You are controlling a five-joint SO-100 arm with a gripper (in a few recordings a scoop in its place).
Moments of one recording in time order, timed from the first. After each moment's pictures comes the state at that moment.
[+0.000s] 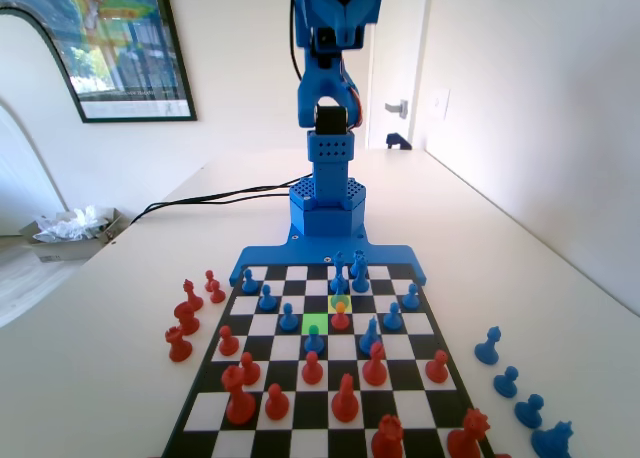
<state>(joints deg) -4.0 126.6 102.8 88.6 -77.6</state>
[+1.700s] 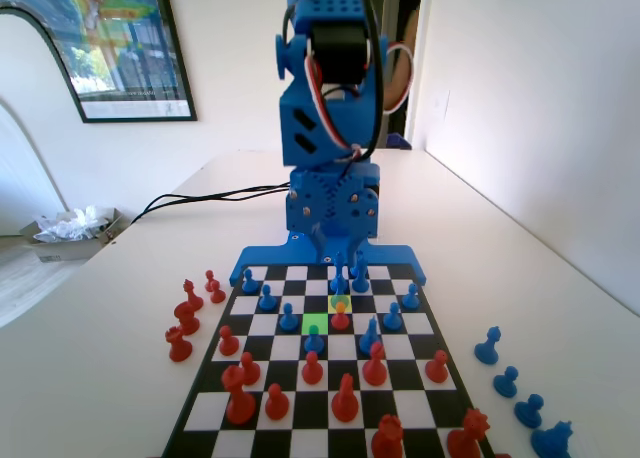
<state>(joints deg) -0.9 101.0 134.3 50.2 -82.3</state>
